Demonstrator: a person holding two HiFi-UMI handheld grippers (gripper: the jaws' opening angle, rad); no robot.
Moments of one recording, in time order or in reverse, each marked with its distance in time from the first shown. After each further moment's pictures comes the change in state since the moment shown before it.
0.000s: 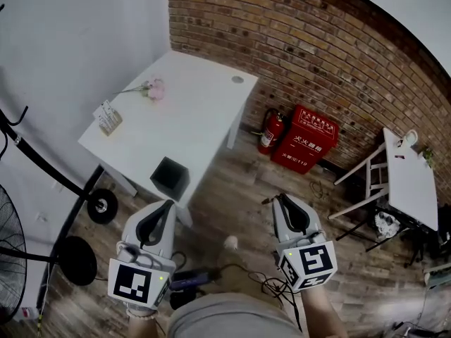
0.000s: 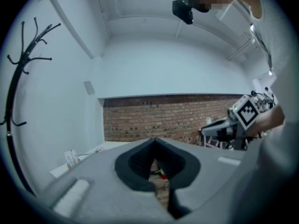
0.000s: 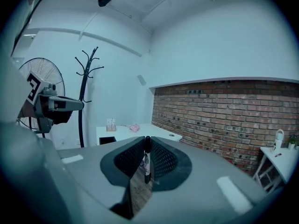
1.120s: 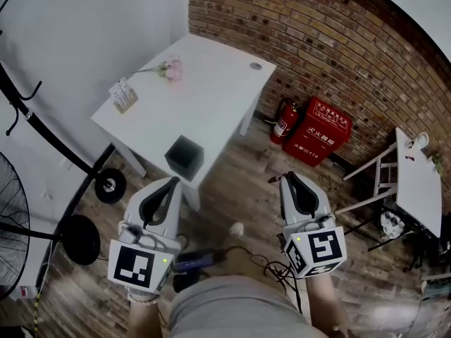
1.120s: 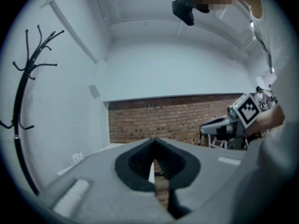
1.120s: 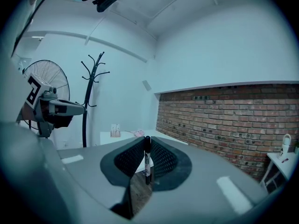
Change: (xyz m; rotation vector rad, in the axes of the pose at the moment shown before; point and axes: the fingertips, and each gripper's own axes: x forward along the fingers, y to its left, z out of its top) left arm -0.019 0.013 0.006 0.008 -0.008 0.053; right arm 0.009 0.025 0.028 -0.028 -0.066 0.051
